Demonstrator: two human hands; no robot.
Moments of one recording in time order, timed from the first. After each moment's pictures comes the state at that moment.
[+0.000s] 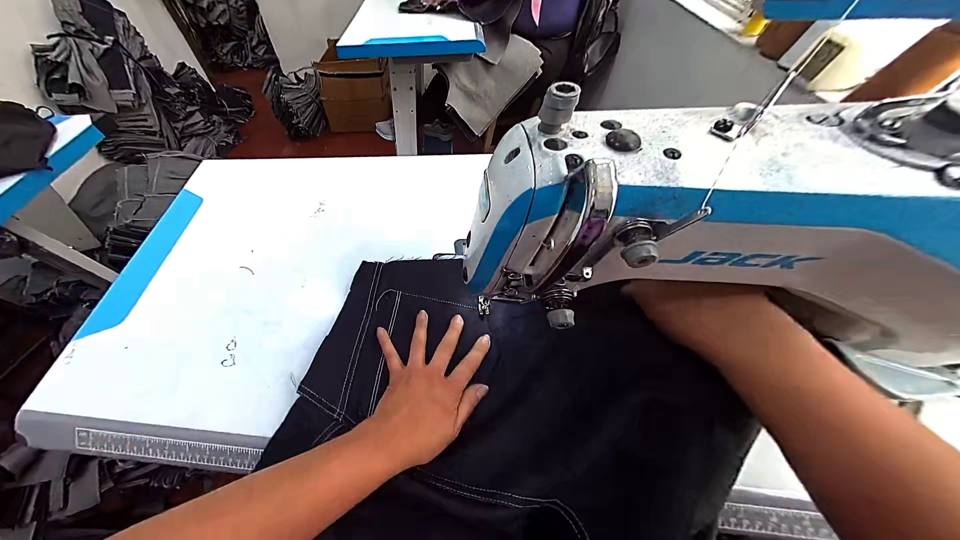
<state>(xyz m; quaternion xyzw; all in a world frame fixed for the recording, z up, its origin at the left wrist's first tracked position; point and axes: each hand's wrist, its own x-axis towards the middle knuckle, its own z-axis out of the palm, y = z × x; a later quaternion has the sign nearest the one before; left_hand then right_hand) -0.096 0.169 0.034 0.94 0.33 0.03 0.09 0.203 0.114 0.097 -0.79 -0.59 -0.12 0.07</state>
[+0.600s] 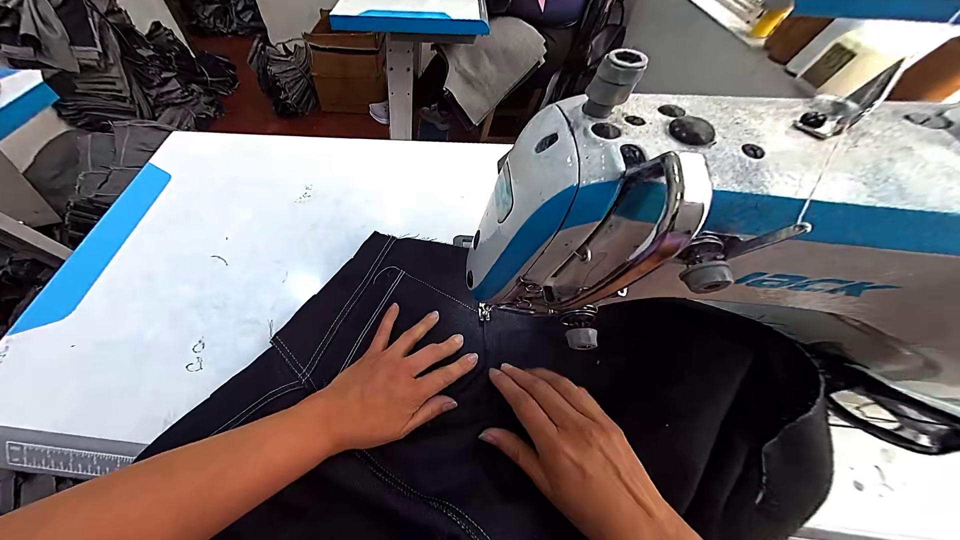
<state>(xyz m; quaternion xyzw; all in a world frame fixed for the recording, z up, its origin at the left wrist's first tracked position) -0.126 0.224 0.022 0.98 0.10 0.14 0.05 0.085 0.069 0.025 -0.61 -0.75 -0.12 0.21</state>
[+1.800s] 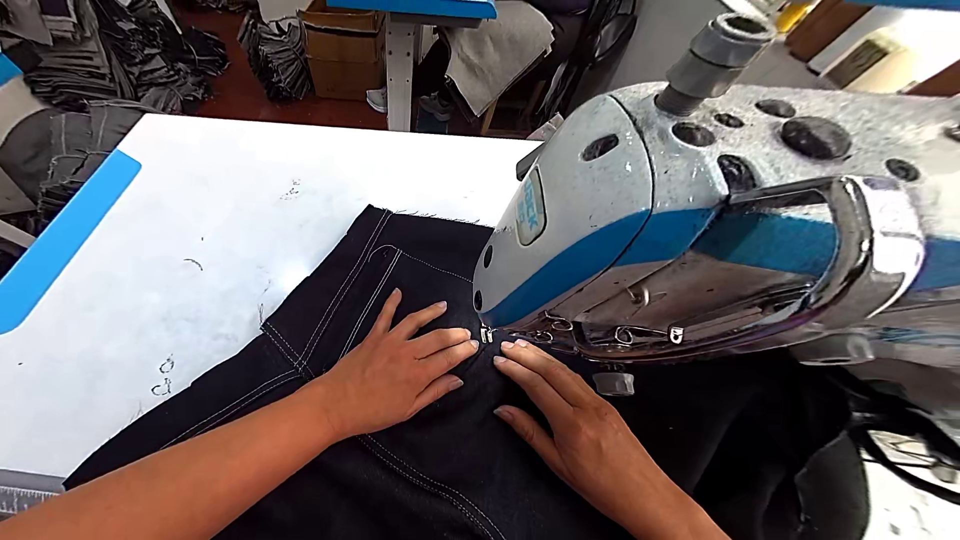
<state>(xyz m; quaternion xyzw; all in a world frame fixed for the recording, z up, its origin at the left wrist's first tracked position) -0.106 0.257 0.023 0.98 0.10 0.17 0.07 0.119 0.104 0.006 -0.60 -0.75 -0.04 0.27</state>
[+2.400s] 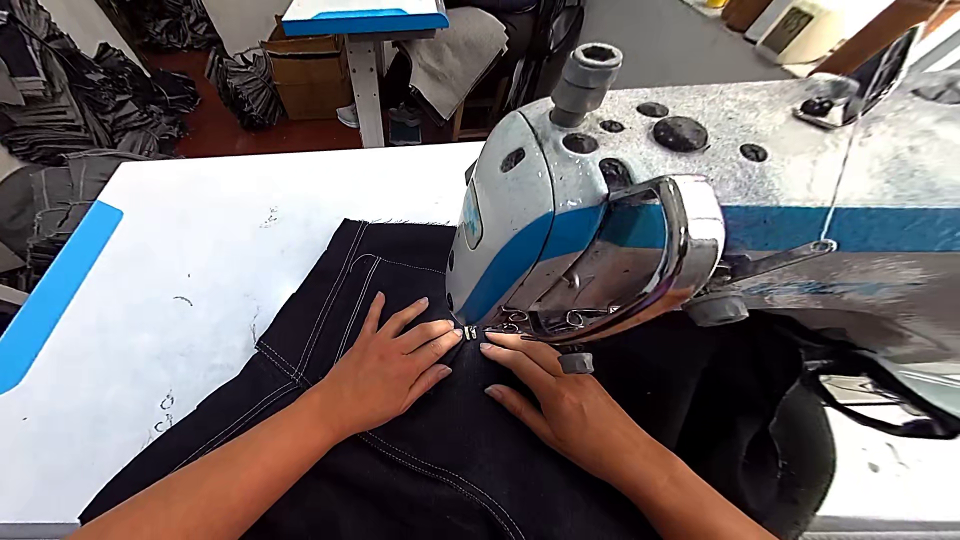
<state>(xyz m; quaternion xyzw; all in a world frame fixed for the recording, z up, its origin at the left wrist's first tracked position) -0.100 0.264 0.023 0.97 0.11 0.19 0.06 0.122 0.111 0.009 -0.61 -0.74 -0.02 0.28</state>
